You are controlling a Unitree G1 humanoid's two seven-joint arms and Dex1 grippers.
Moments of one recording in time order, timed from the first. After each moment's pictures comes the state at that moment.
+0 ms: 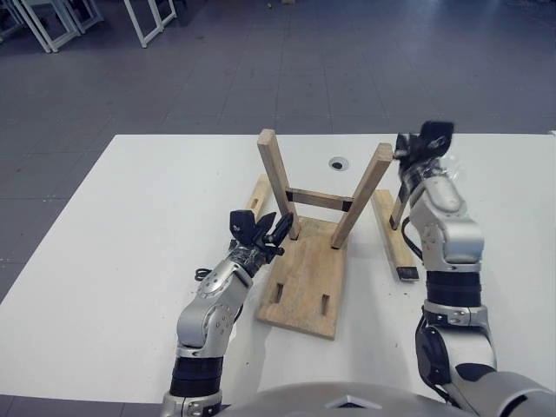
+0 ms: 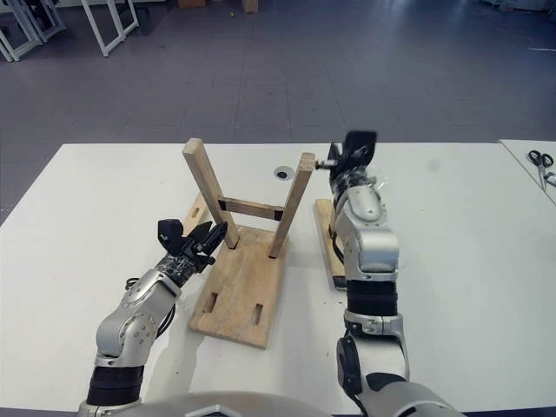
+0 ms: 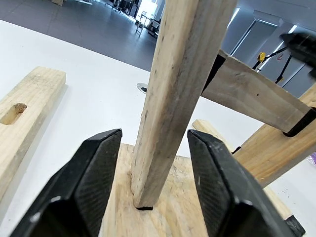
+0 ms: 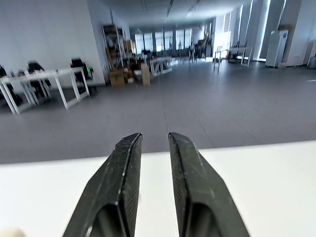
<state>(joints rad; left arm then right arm) 0.04 0.06 -0.02 -0.26 -0.50 0.46 -0.25 -0.60 -0.12 -0.19 -0.14 0.19 0.50 -0.03</state>
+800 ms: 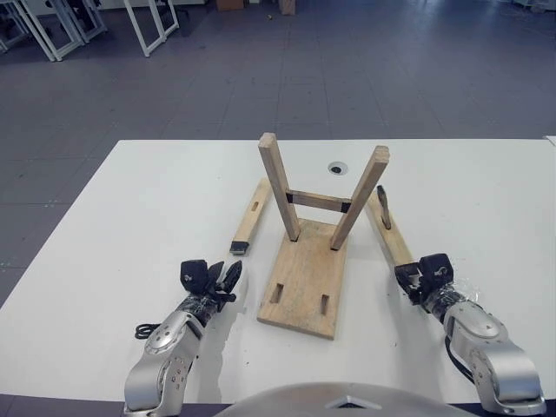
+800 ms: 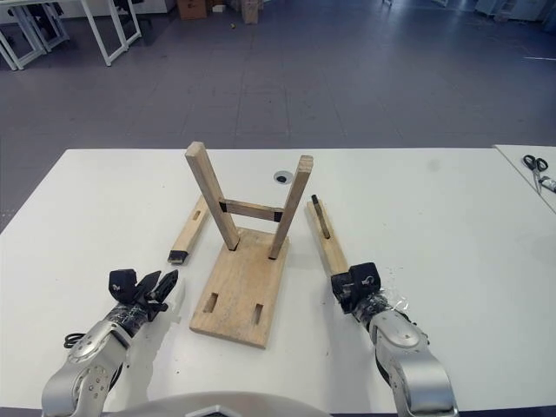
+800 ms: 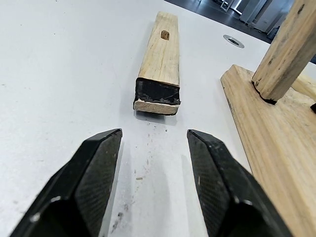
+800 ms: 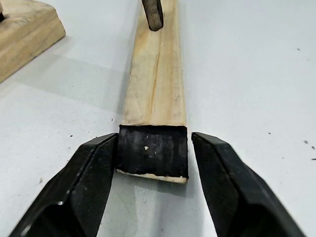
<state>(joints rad) 0.37 0.20 0.13 -0.33 -0.45 0.46 -0.26 0.28 -0.35 -0.01 -0.48 0.17 0.72 0.19</state>
